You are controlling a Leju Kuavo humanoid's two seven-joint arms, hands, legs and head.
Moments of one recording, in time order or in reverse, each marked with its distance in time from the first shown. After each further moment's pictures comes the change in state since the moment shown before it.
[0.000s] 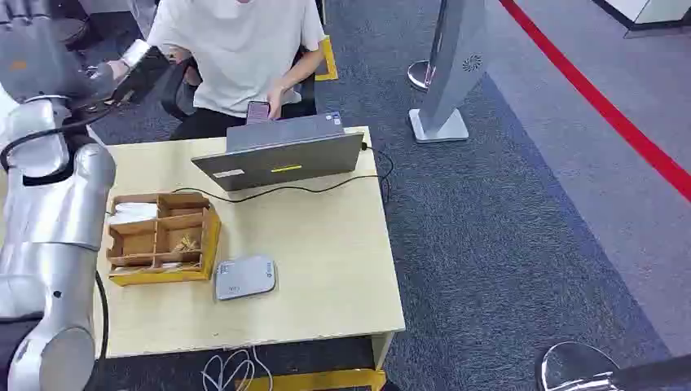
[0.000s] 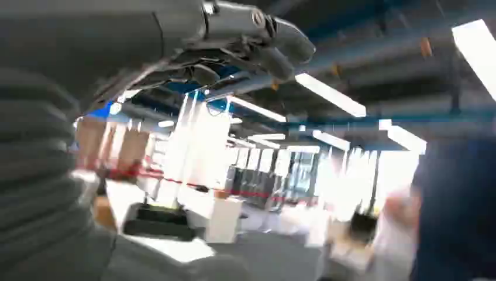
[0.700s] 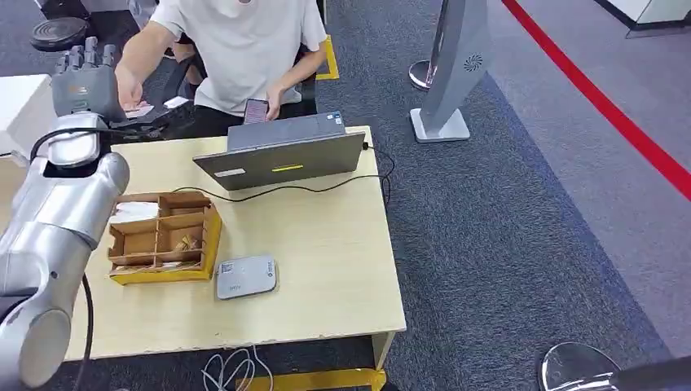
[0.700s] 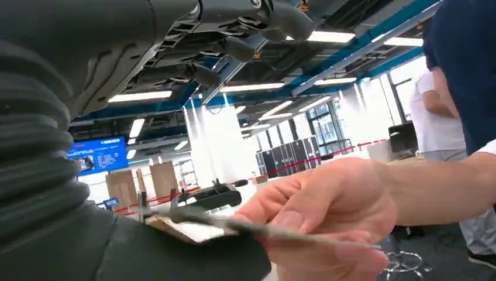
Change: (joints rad) left arm -0.084 0.048 -0.137 0.311 0.002 -0.106 0.092; right arm 0.000 0.000 0.002 0.003 -0.001 0.011 0.011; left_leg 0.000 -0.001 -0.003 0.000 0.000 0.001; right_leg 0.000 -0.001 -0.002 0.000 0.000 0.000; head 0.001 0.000
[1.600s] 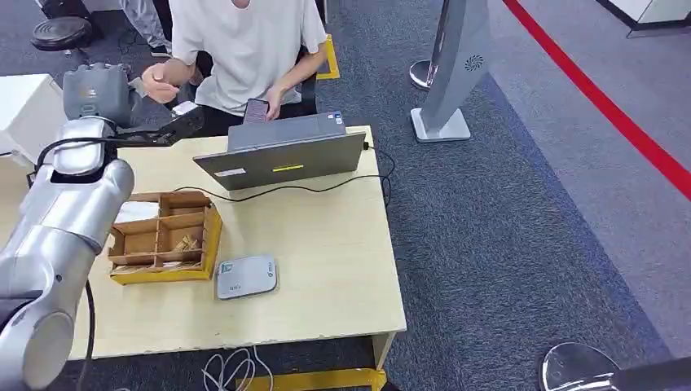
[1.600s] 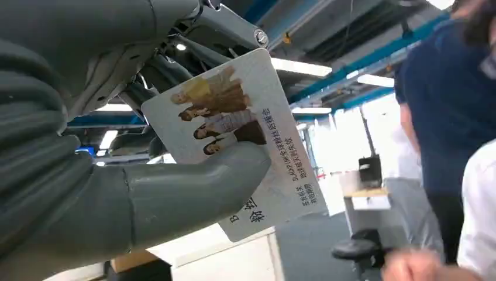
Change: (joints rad) left arm 0.022 -0.029 0.000 0.018 -0.001 0.158 -0.136; right arm 0.001 0.000 -0.001 0.000 -0.002 -0.010 0.003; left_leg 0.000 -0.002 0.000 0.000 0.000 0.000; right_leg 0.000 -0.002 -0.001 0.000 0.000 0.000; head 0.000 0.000
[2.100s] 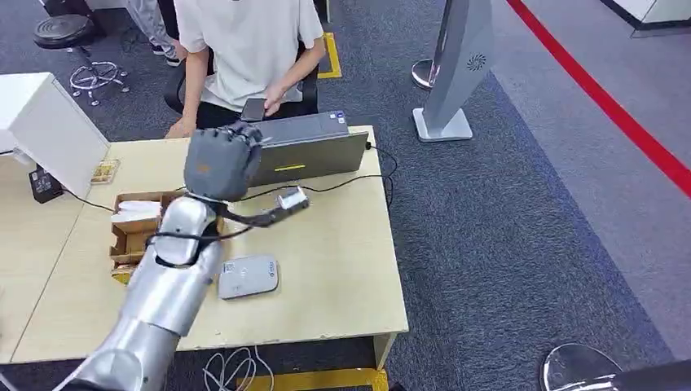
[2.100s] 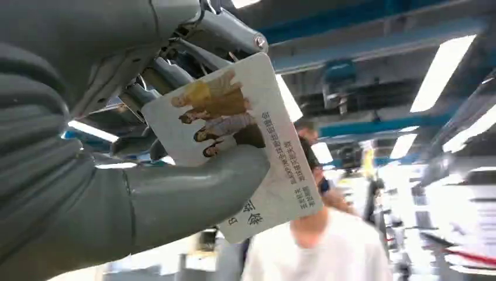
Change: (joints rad) left arm 0.492 -0.151 -0.220 -0.551 0.110 0.194 -0.233; right arm 0.027 0.000 -0.054 0.000 -0.075 -0.070 -0.022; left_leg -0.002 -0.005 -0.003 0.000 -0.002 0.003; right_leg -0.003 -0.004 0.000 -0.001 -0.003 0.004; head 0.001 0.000
